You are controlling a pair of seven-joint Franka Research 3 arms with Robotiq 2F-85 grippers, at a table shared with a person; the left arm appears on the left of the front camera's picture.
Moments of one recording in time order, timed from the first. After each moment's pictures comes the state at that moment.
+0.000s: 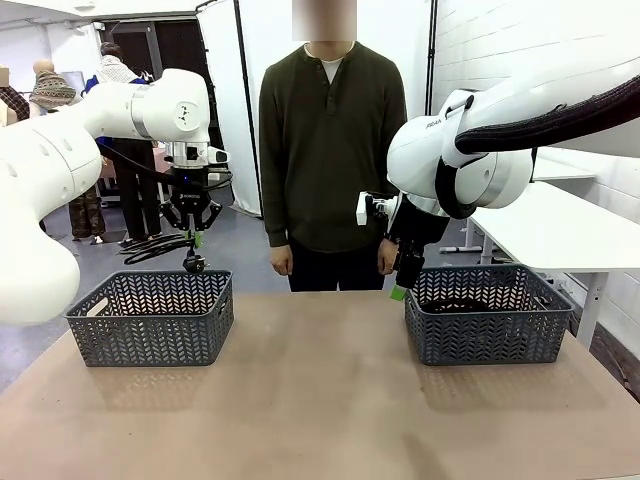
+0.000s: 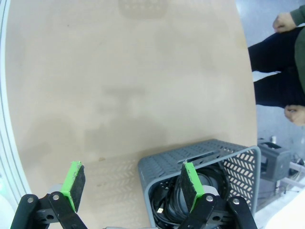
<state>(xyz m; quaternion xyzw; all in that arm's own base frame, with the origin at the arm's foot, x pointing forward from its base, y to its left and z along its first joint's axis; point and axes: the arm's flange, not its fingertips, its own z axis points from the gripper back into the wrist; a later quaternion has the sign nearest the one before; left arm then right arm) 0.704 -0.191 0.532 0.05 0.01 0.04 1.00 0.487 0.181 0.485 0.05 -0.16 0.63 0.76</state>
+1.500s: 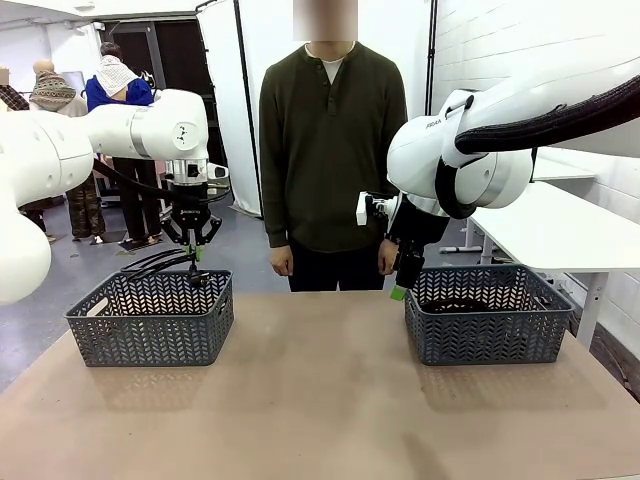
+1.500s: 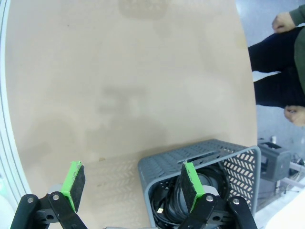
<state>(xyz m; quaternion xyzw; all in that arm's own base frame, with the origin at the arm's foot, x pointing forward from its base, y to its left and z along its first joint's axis) 0.705 -0.184 0.499 0.04 0.02 0.06 1.00 0.487 0.181 0.485 0.05 -0.16 0.63 0.76</state>
